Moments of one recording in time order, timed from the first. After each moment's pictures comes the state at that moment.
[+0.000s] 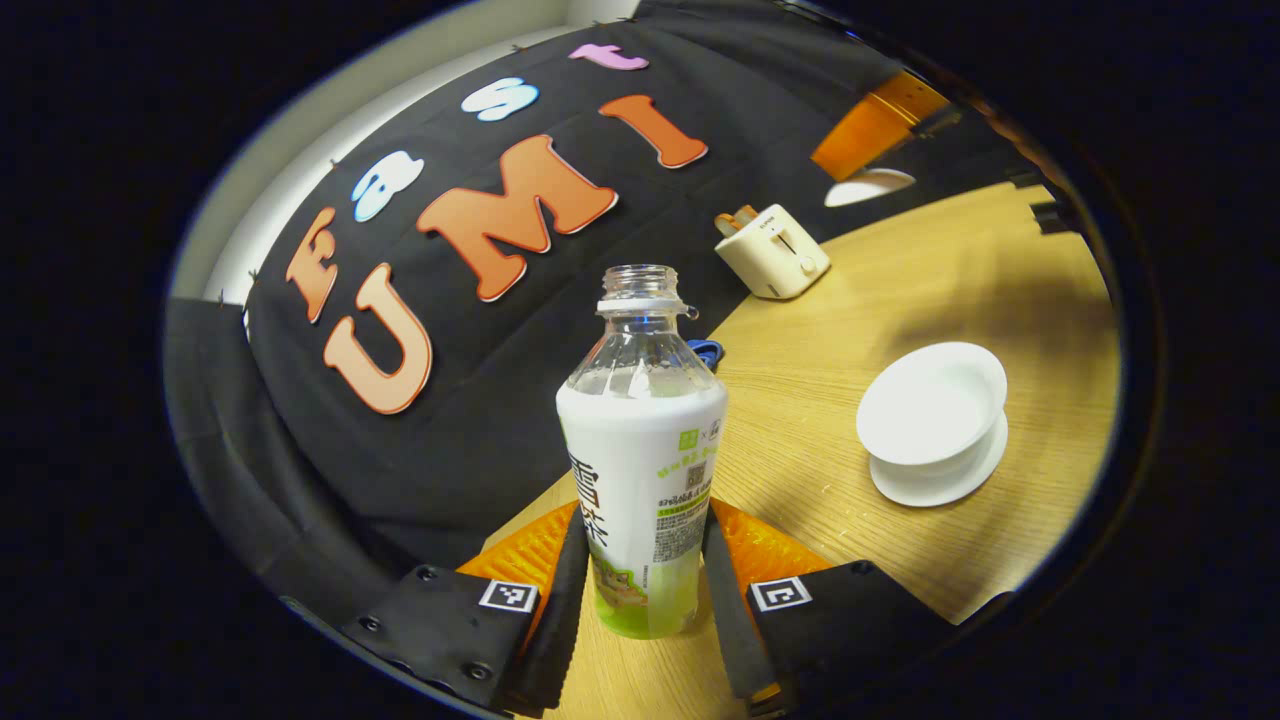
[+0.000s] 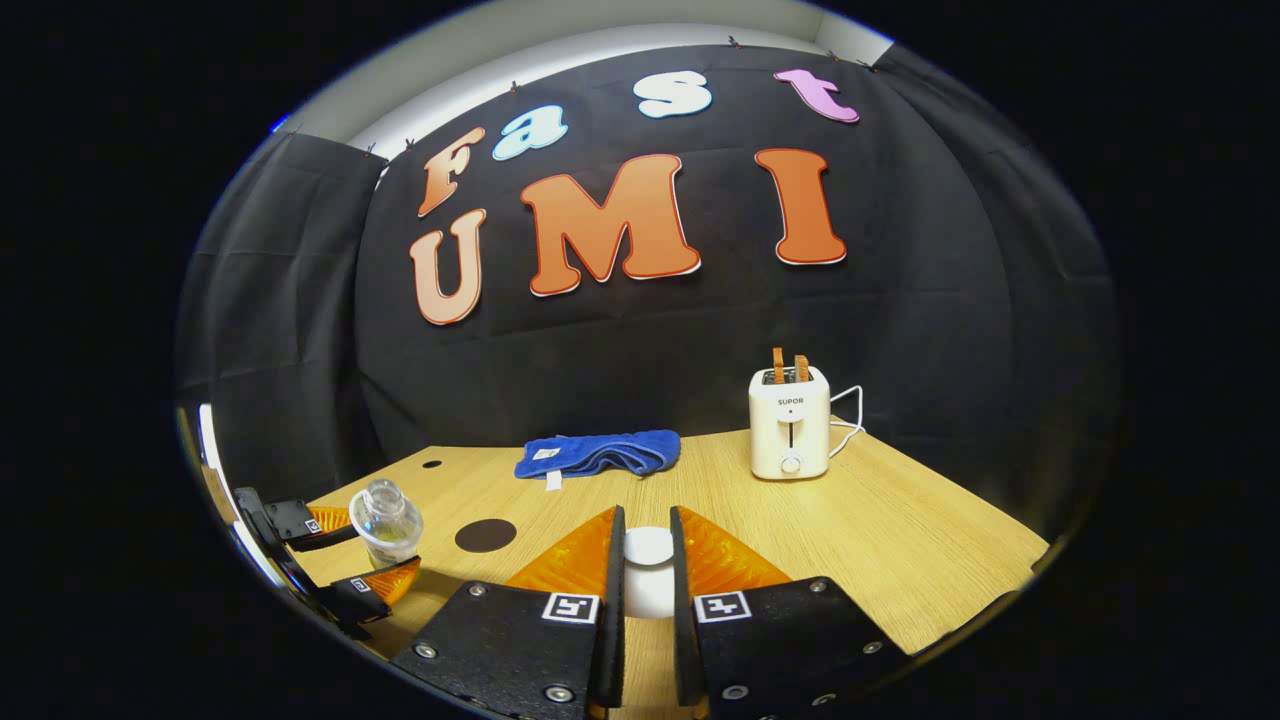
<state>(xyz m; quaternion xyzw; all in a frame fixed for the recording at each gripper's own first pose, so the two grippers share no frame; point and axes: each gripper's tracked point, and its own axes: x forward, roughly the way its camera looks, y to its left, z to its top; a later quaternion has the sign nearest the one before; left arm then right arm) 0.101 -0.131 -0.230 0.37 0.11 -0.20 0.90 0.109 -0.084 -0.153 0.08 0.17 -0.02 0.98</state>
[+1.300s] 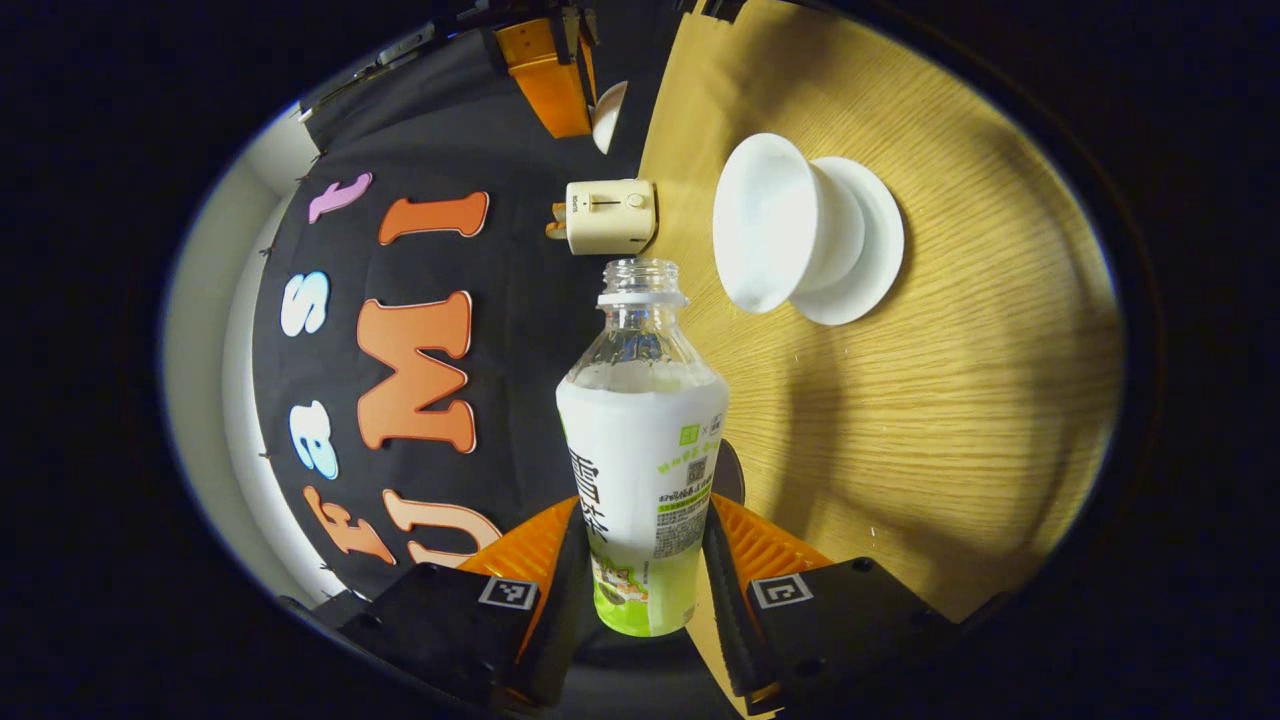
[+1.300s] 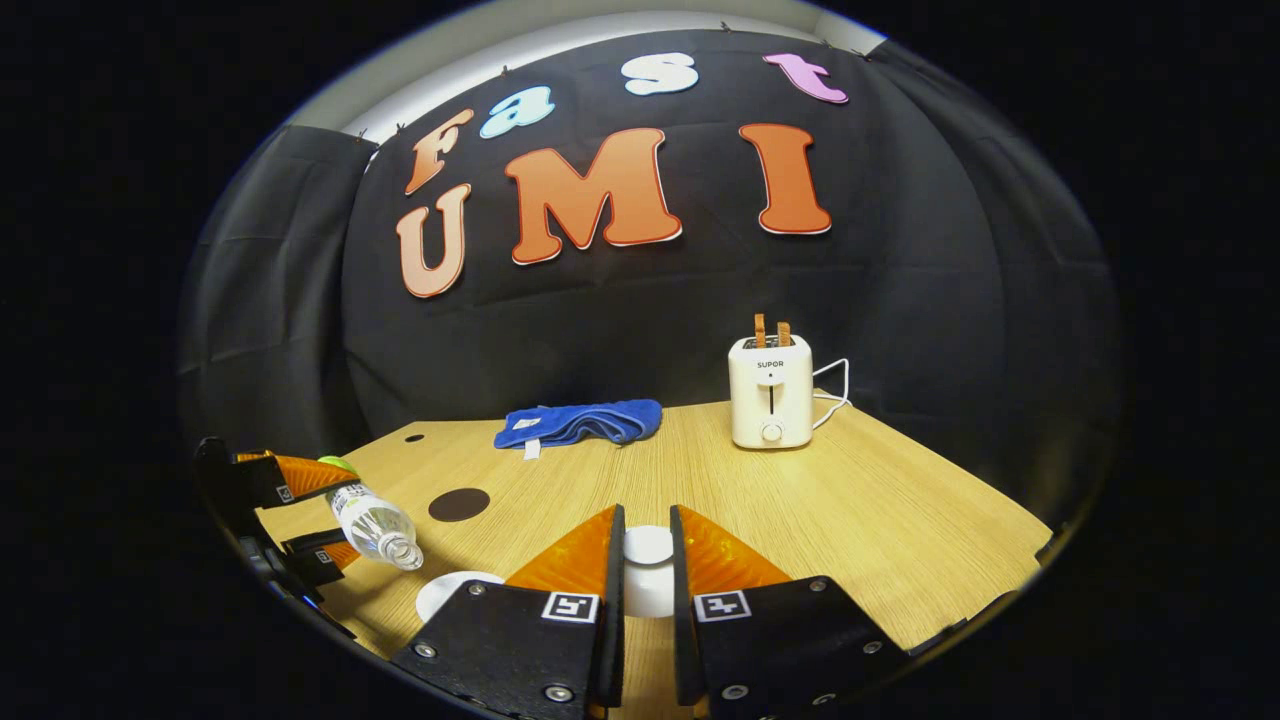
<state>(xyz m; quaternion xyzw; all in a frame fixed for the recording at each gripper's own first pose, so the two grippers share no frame) 0.107 -0.129 -0.222 0.70 0.02 -0.23 0.67 0.097 -0.099 -0.192 0.07 0.20 -0.03 0.98</state>
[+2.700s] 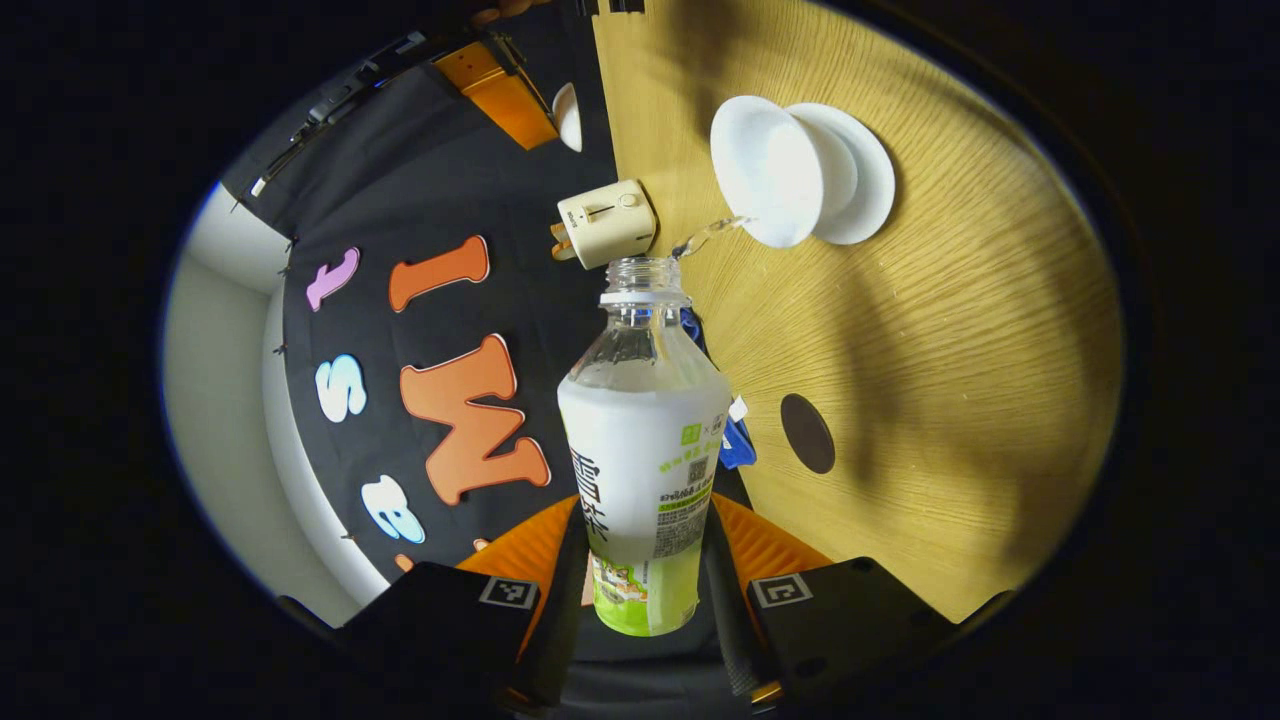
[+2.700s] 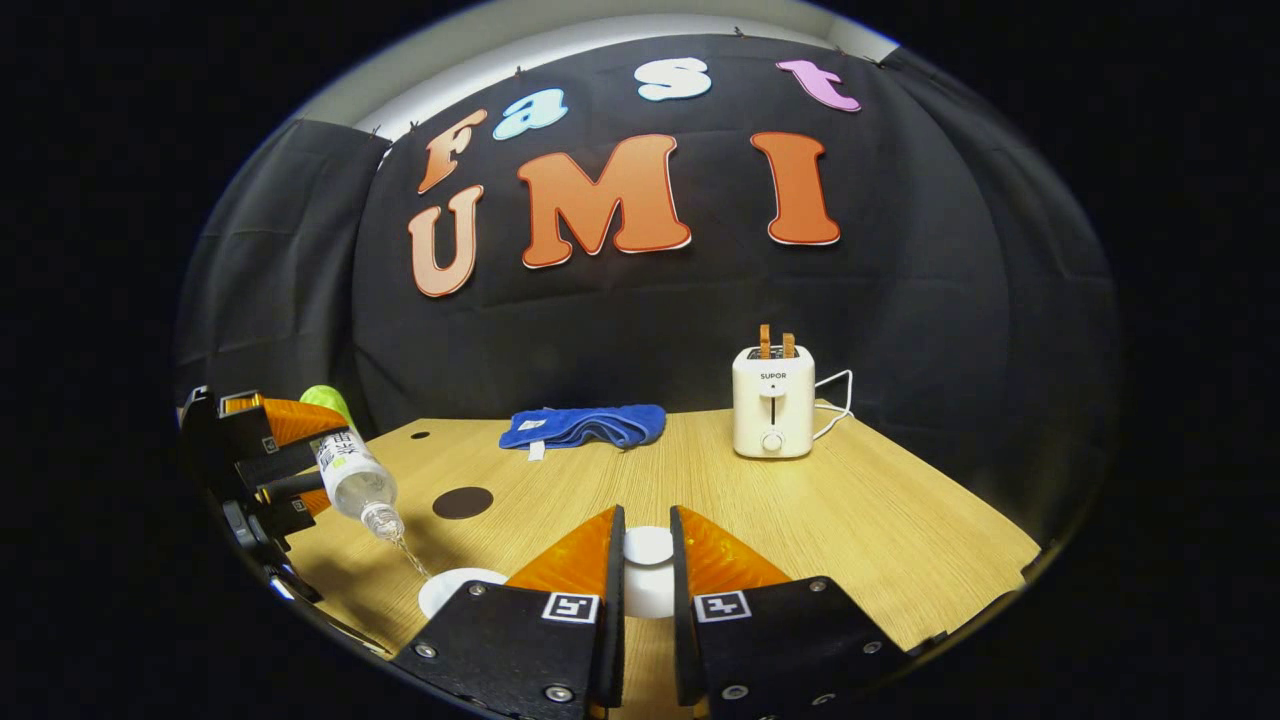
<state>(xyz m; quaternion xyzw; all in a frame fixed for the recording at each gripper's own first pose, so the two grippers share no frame) 0.126 -0.129 -0.170 0.79 -0.06 -0.19 0.58 0.094 -0.102 -0.177 0.06 0.19 -0.02 0.98</state>
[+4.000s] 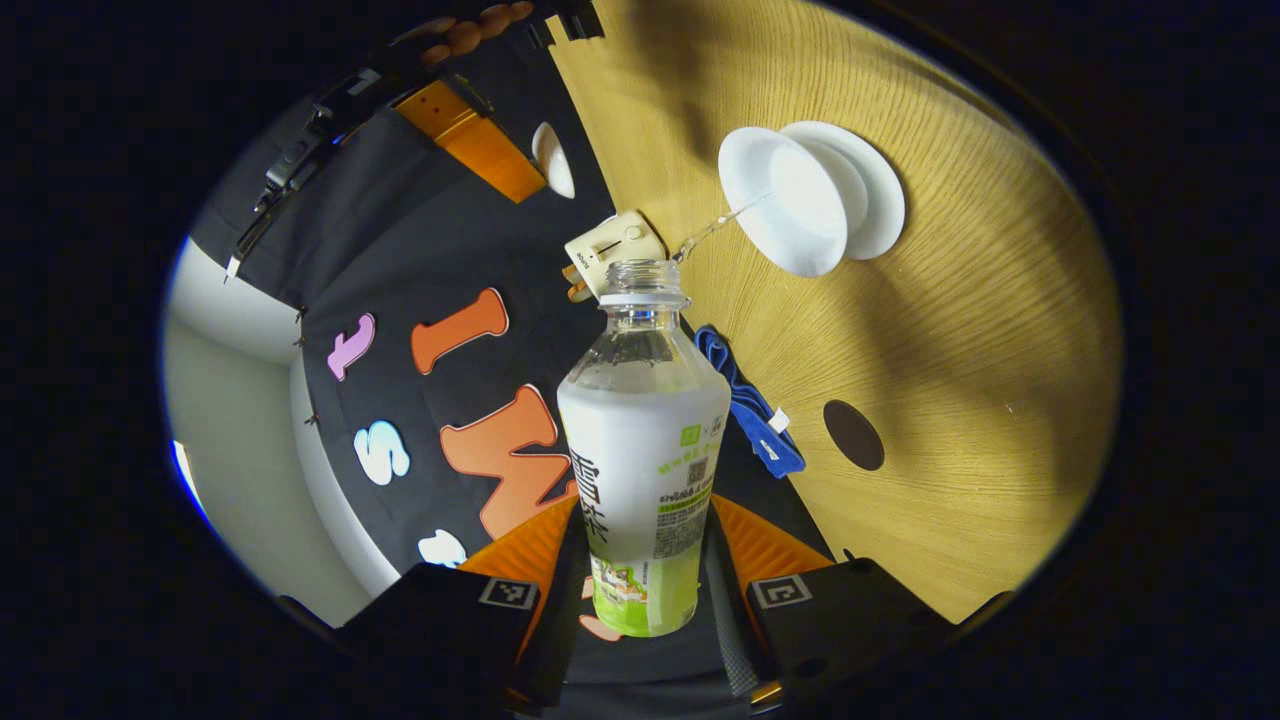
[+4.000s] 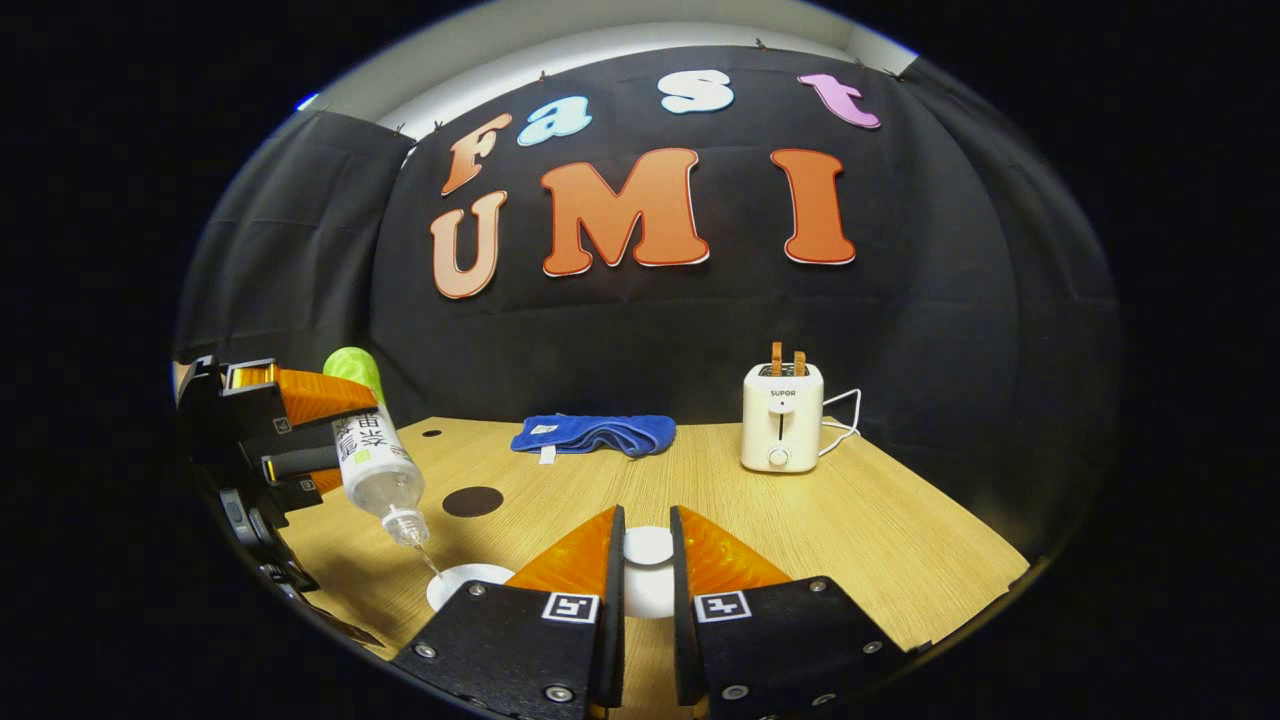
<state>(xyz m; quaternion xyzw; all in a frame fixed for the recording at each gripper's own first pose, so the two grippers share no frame) 0.117 -0.163 -0.153 0.82 -0.13 -0.20 0.52 0.086 -0.095 -0.165 0.03 0.17 0.01 0.99</state>
